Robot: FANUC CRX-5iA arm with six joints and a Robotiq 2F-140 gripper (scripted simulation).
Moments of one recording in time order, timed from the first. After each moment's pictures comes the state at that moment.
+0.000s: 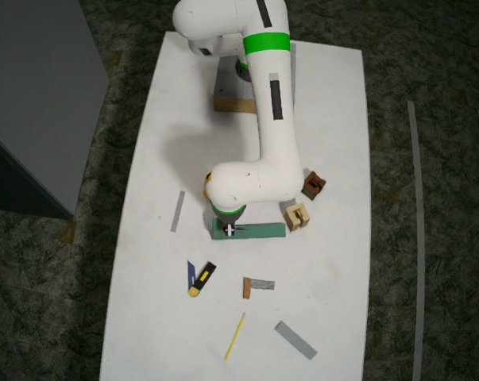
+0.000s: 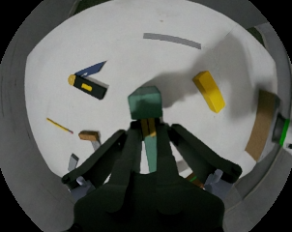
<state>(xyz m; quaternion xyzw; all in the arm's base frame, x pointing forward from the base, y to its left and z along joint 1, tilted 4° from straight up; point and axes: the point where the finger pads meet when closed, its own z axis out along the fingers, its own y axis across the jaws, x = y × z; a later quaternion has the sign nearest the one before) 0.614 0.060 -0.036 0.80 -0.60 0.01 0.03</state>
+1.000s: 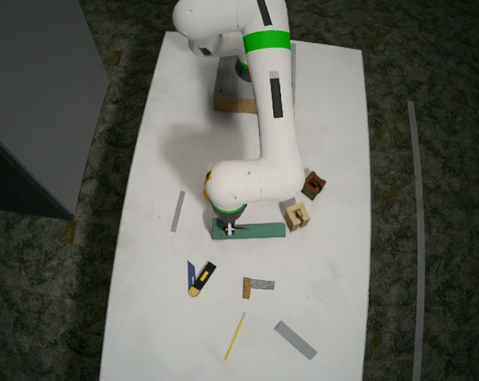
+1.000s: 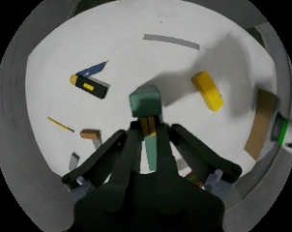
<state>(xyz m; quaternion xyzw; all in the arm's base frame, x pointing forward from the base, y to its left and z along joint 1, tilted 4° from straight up) 0.614 0.061 -0.028 0.80 -0.60 0.01 0.03</state>
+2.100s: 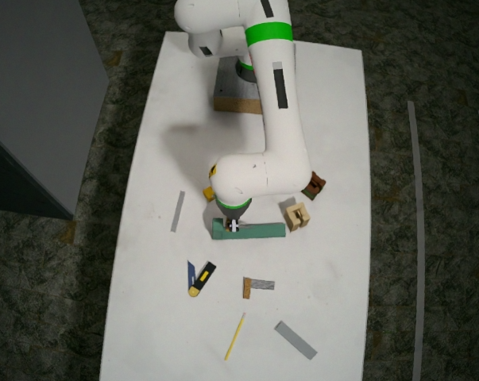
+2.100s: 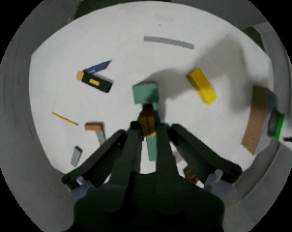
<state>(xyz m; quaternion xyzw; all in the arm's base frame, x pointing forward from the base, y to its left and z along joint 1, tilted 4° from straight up) 0.611 0.075 0.006 0.80 -0.60 0.01 0.03</state>
